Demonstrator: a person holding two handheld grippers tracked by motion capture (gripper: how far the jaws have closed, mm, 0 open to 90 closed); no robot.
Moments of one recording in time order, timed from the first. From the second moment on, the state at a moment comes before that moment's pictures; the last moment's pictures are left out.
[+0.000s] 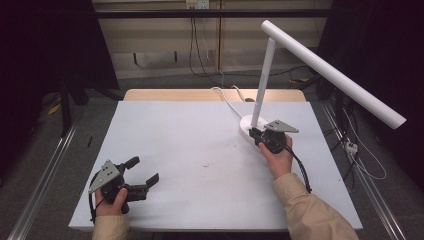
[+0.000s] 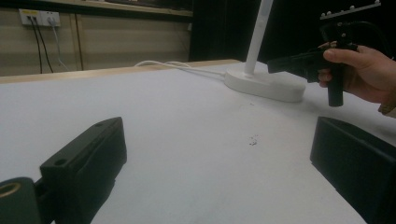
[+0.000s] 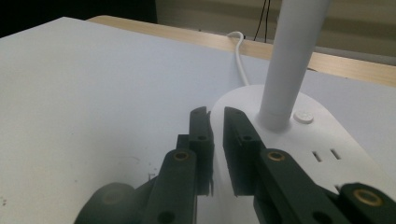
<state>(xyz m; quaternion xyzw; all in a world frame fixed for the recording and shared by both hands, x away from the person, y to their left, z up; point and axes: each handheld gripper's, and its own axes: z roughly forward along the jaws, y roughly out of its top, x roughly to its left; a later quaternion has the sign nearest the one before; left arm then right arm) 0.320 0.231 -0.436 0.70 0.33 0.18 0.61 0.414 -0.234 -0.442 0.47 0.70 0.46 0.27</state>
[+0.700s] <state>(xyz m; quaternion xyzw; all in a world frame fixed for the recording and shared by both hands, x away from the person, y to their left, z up) 0.321 0.230 -0.437 0.70 0.33 0.18 0.61 0.430 -0.229 -0.448 0.49 0.69 0.46 0.28</state>
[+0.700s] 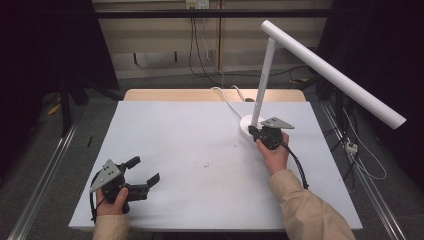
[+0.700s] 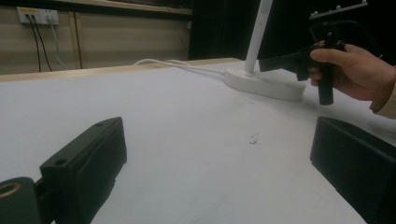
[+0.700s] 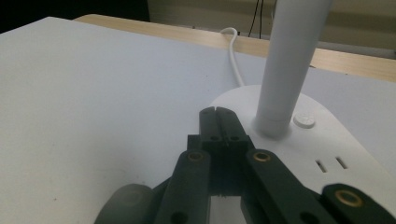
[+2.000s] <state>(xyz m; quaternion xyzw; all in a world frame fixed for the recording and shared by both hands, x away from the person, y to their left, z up) 0.321 0.229 -0.439 0.70 0.33 0.18 0.61 0.452 -0.226 -0.460 0.50 0.69 0.42 0.30</state>
